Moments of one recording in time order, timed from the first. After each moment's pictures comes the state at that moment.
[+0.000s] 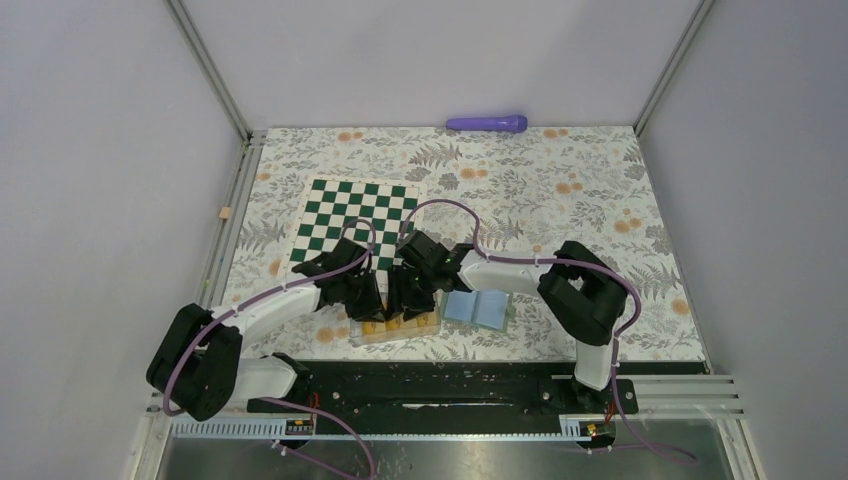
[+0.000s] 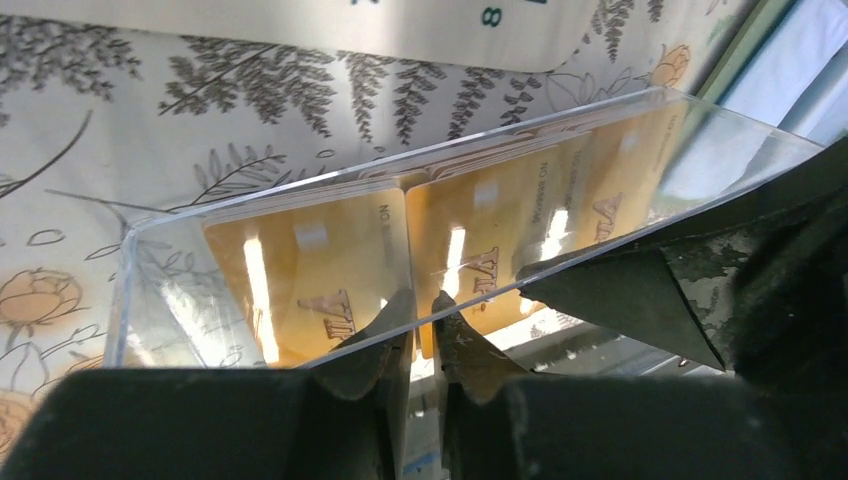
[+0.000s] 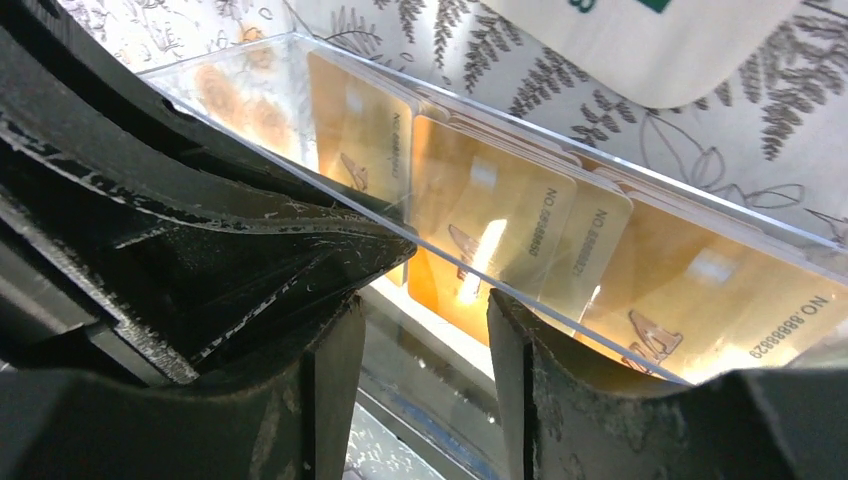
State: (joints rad) left arm -0.54 1.26 0.59 -0.49 0.25 -0.75; right arm 0.98 1.89 1.18 -0.29 -0.34 0.87
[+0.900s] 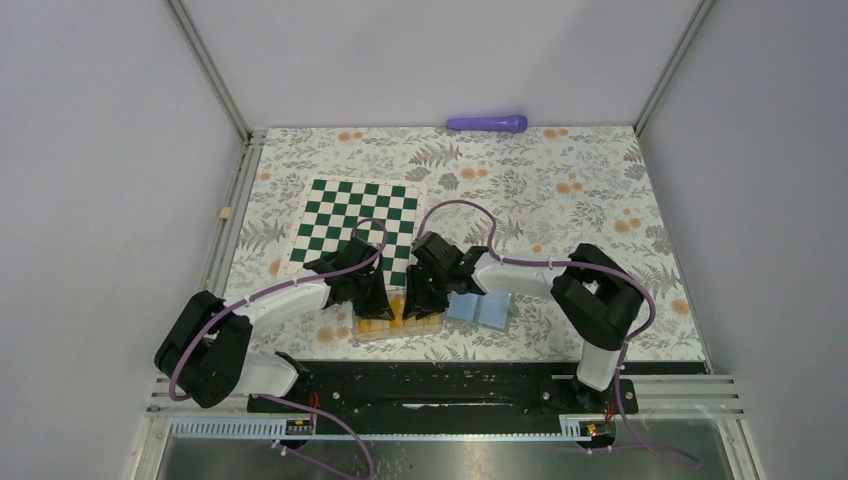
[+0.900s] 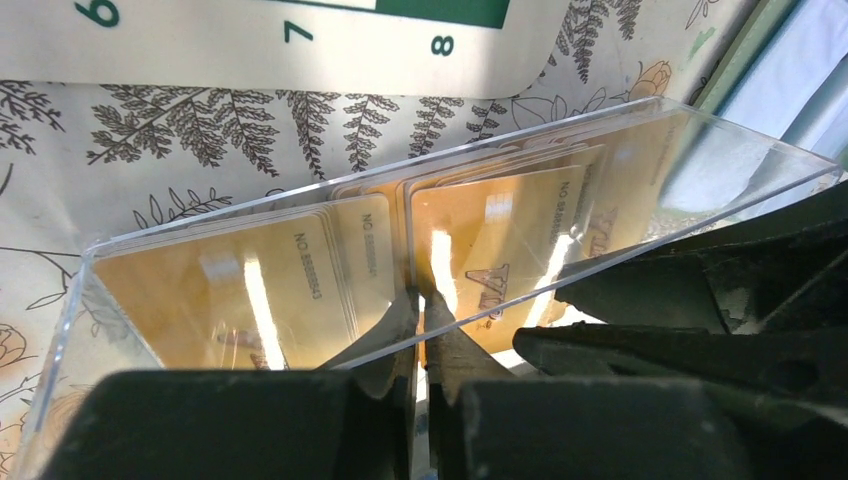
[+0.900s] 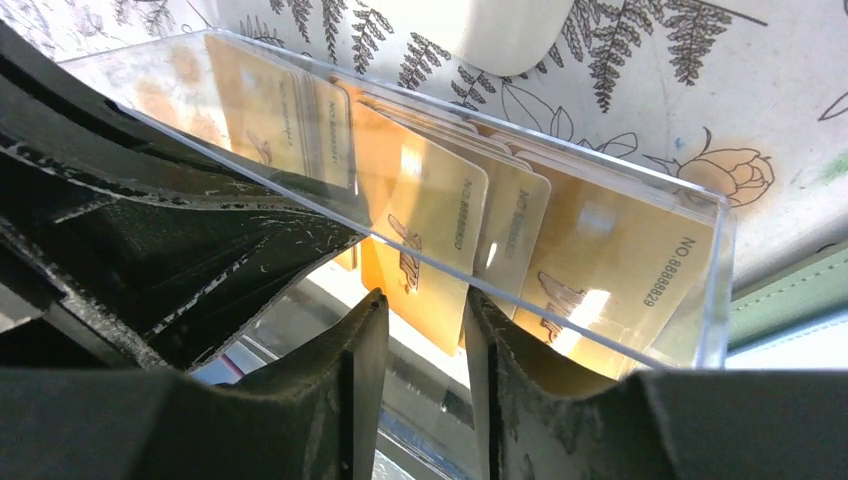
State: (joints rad) left arm -0.61 1.35 0.62 -0.42 0.22 -0.77; right arm 0.96 1.82 1.10 -0.32 -0.28 0.86
